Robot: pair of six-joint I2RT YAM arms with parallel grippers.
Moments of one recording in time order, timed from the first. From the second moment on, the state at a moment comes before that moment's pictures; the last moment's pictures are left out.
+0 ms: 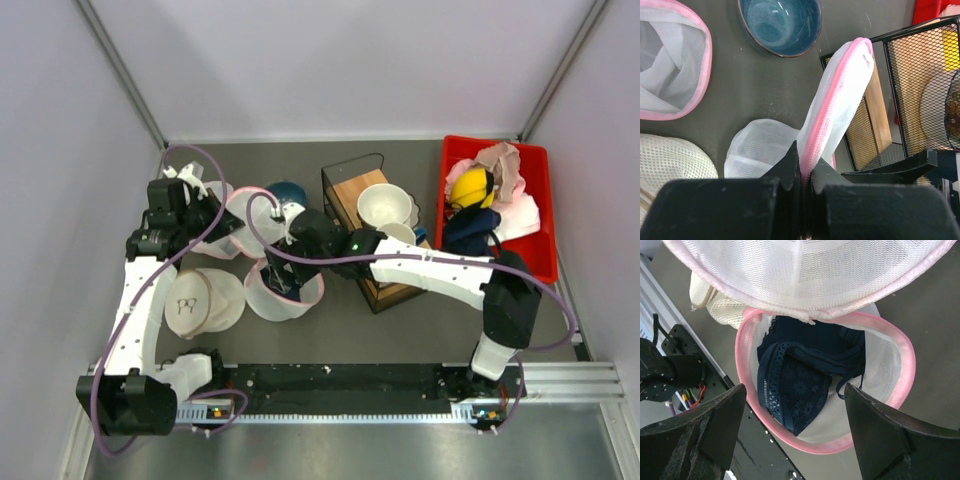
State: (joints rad) left arm 0.02 1.08 1.07 -0.64 0.40 -0.46; right arm 1.10 1.71 1.42 -0.39 -0.03 0.41
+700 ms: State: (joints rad) left arm 0.02 1.08 1.02 -0.63 0.40 -0.47; right arm 1.10 1.79 1.39 -0.37 0.01 0.46
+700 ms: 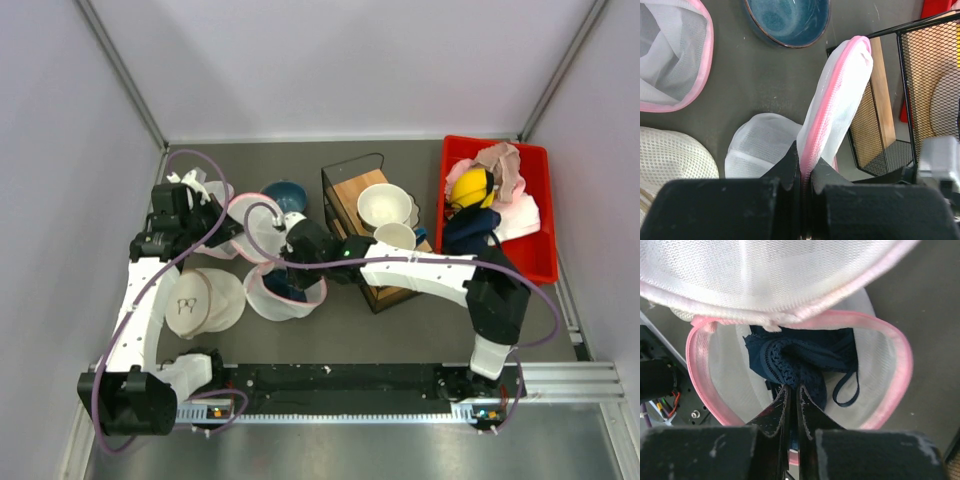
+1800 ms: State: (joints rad) left arm 0.02 1.06 1.00 -0.62 0.47 -0.50; right arm 0.97 1.52 1.85 -0.33 0.31 0.25
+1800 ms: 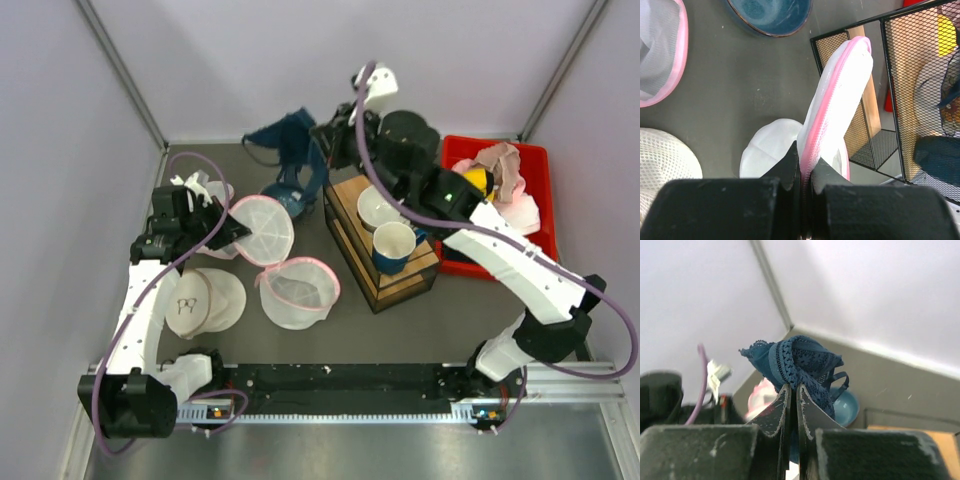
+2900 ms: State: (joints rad) left arm 0.02 1.08 0.98 -0.62 0.56 -0.49; right arm -0.11 1.10 1.02 -0.37 0.49 0.50
